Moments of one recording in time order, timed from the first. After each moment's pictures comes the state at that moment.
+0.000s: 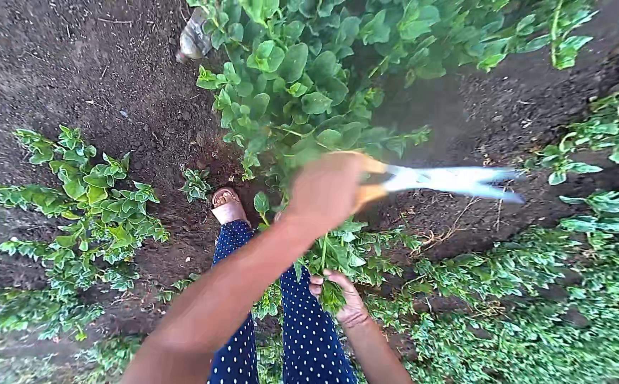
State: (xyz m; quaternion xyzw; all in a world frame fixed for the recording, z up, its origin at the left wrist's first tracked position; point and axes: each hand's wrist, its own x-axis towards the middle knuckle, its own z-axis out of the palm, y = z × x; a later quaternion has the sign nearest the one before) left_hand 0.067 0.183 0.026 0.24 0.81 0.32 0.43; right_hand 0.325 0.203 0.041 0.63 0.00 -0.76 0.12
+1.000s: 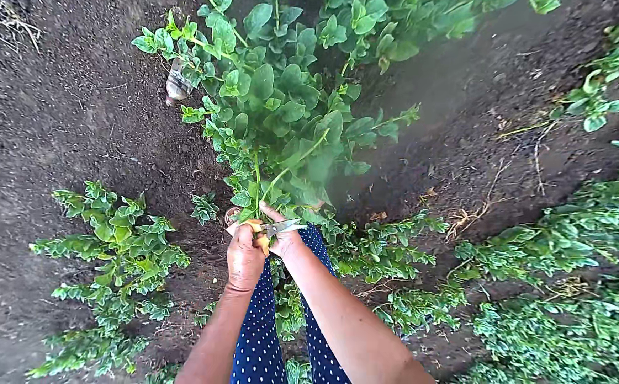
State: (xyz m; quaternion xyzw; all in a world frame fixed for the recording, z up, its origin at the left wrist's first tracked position) left_hand 0.159 0.035 -0.010 0.08 0.91 0.32 0.25; right_hand 0.152 0.134 -0.037 0.67 0.02 -0.72 0.15
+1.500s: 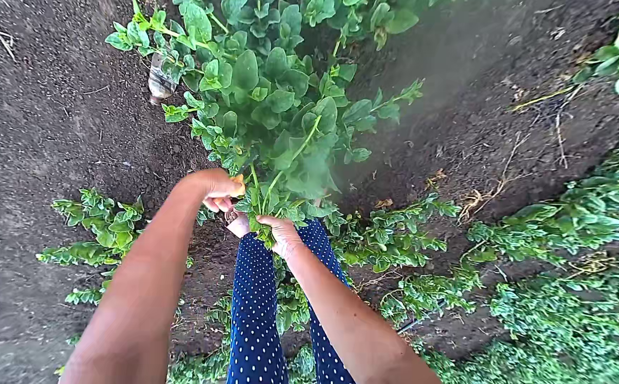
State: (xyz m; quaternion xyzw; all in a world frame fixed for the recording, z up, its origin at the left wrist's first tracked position) left_hand -0.020 0.100 -0.063 -0.05 0.64 -0.05 0.77; right_hand 0.177 0.130 -0.054 0.73 0.10 -0.66 0.14
